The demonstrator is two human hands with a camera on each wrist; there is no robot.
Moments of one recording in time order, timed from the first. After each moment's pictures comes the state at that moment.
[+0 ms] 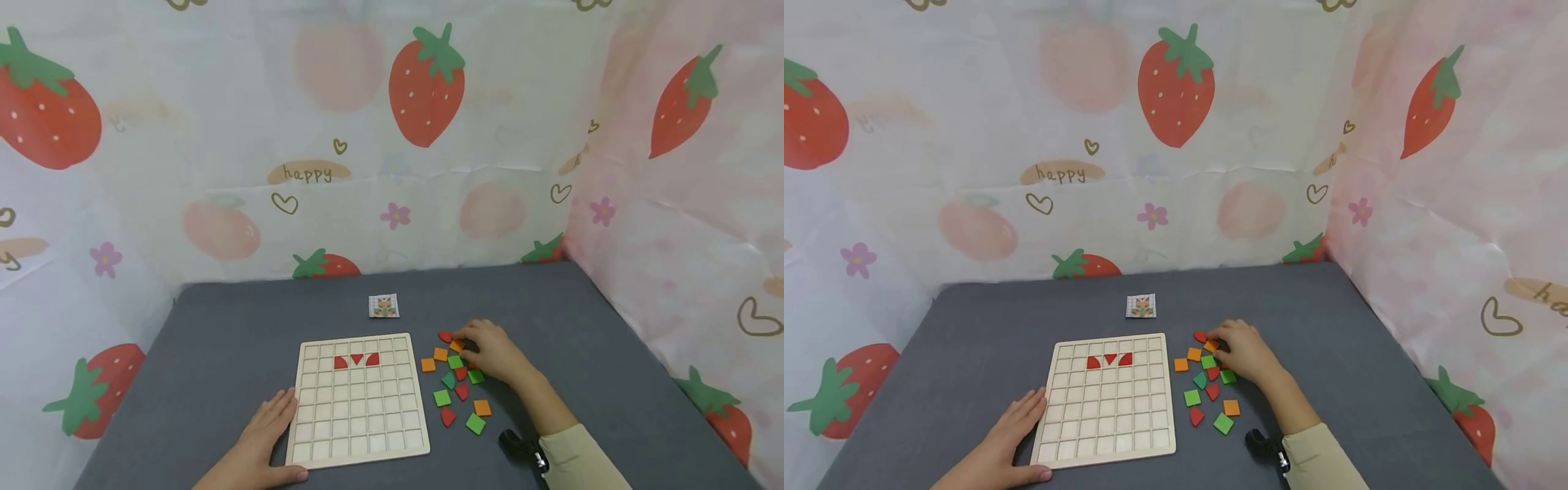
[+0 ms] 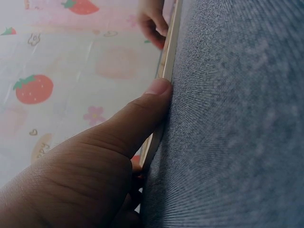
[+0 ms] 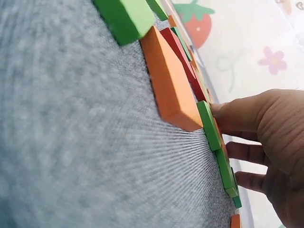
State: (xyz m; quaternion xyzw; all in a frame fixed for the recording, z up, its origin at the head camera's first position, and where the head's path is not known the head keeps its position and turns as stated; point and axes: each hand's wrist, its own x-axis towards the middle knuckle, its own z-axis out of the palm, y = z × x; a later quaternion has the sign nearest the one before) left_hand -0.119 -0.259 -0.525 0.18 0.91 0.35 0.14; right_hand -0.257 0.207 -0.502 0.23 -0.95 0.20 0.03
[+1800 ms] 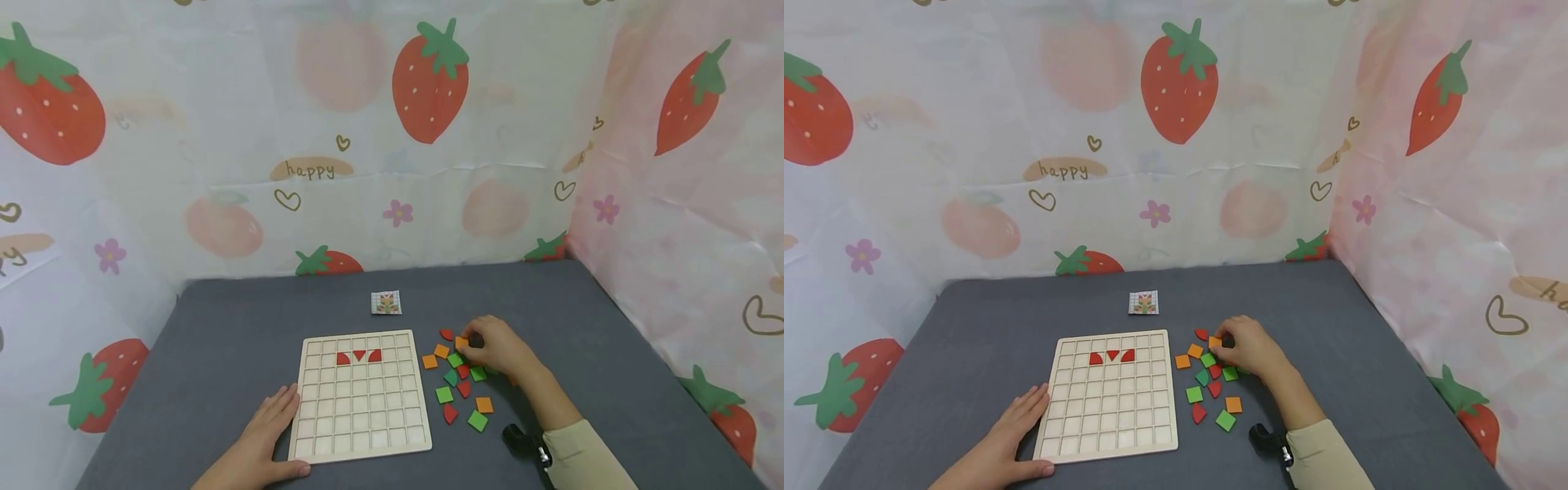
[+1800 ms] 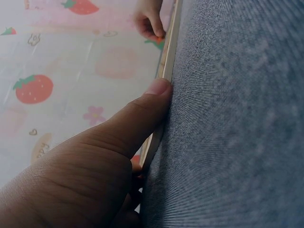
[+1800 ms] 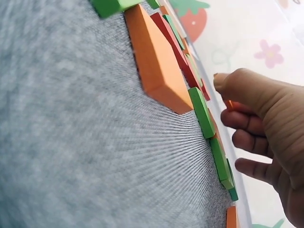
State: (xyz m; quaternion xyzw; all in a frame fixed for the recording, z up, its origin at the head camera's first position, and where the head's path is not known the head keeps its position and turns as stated) left_hand -0.112 -0.256 -0.518 0.18 0.92 0.34 0.12; right_hand -0.259 0.212 -0.496 0.22 -0.95 0.23 0.02
